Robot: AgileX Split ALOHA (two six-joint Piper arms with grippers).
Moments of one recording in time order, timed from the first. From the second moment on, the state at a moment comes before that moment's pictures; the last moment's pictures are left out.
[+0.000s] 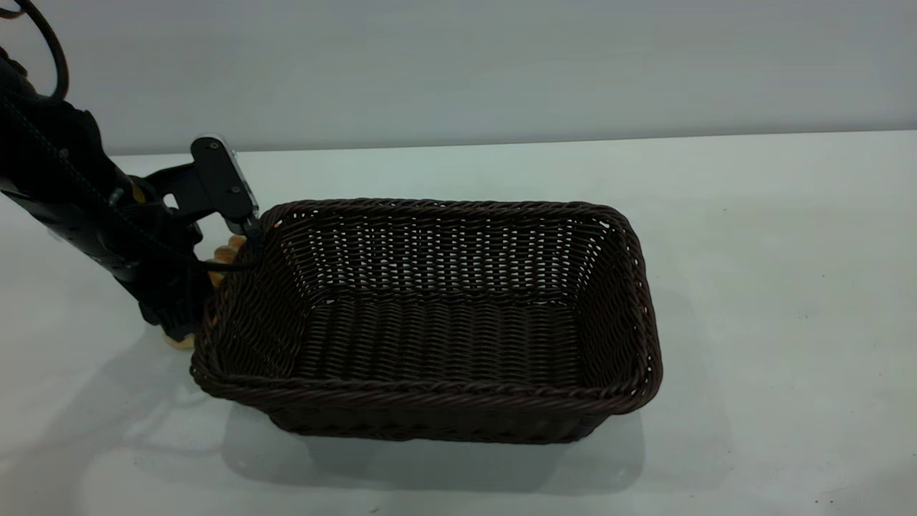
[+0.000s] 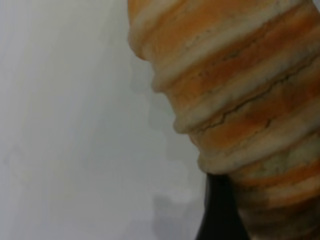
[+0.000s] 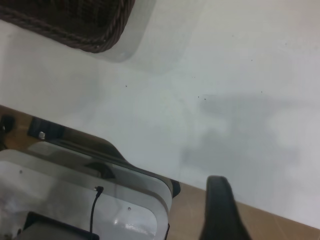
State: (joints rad) left arm -0.12 2.25 -1.06 0.20 -0.11 0.72; right arm 0.08 1.02 -0.94 0.20 1.20 -0.26
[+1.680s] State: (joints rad) left arm -0.36 1.78 -1.04 0.10 0.24 0.38; right arm 0.08 1.02 -0.94 0.20 1.18 -0.24
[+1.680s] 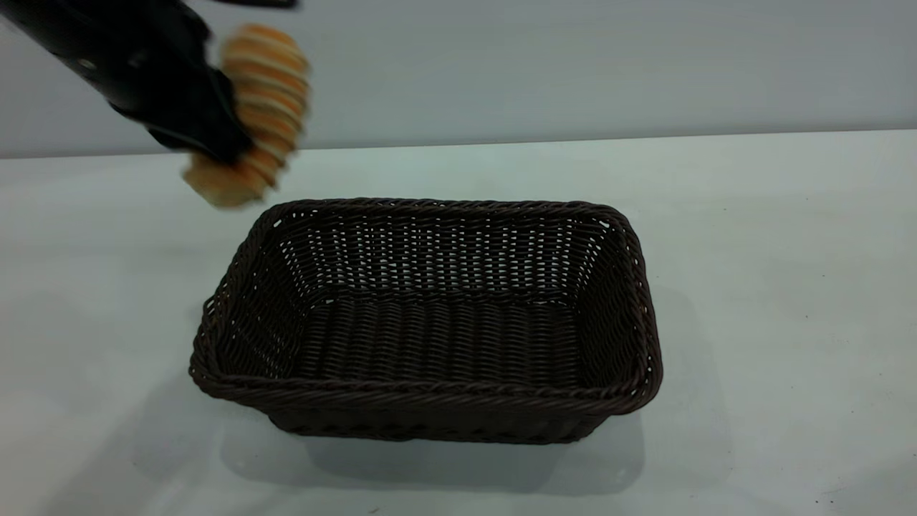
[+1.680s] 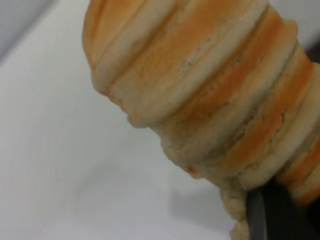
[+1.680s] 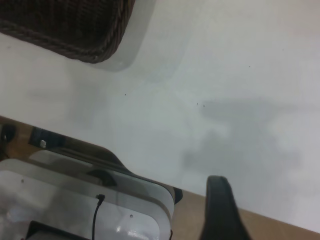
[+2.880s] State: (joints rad) left arm -0.47 1.49 -1.04 0.34 0.52 -0.11; right arm 0.08 1.00 -0.94 0.19 1.23 -0.23
